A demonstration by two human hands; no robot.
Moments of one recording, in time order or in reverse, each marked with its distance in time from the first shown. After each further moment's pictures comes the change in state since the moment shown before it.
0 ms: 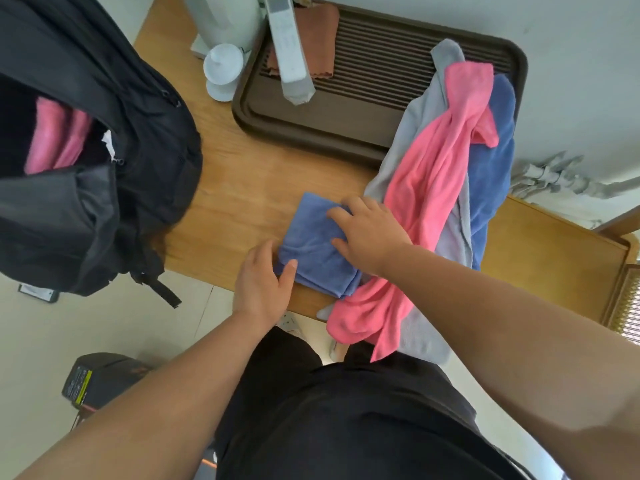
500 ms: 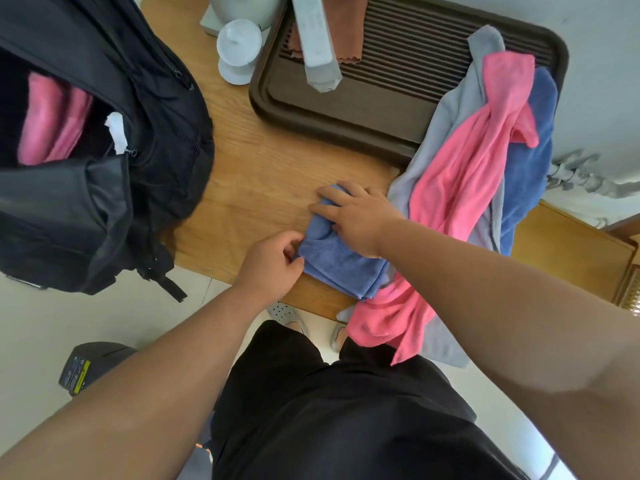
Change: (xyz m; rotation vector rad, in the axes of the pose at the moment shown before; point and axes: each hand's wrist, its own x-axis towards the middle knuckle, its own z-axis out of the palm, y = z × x) left_hand 0.042 -0.016 -0.024 -0.058 -0.218 0.092; right_hand 0.058 -0.019 0.006 -0.128 -0.150 -0.156
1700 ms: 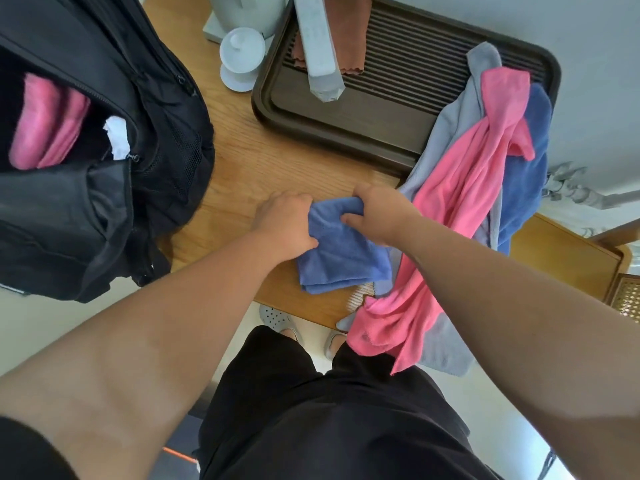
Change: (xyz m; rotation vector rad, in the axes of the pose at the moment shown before) left_hand 0.069 0.051 -0.030 0.583 -0.106 0.094; right_hand -0.003 0.019 -0.031 0.425 -0.007 0.363
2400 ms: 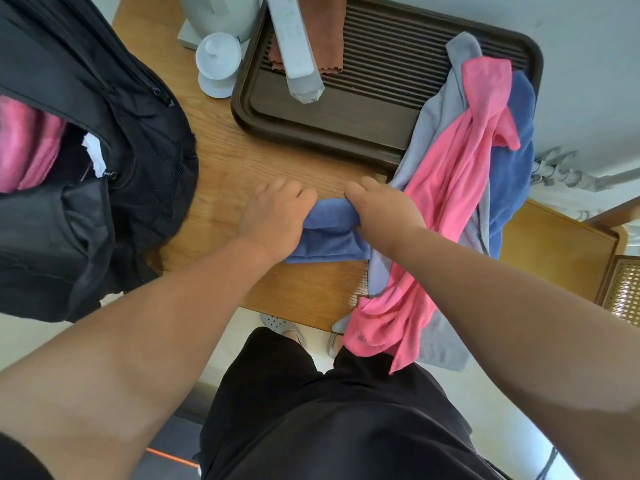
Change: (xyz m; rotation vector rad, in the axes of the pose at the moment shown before) left_hand -0.001 0.003 -0.006 0.190 0.340 0.337; right_hand -0.016 0.017 0.011 -0.243 0.282 -0.140
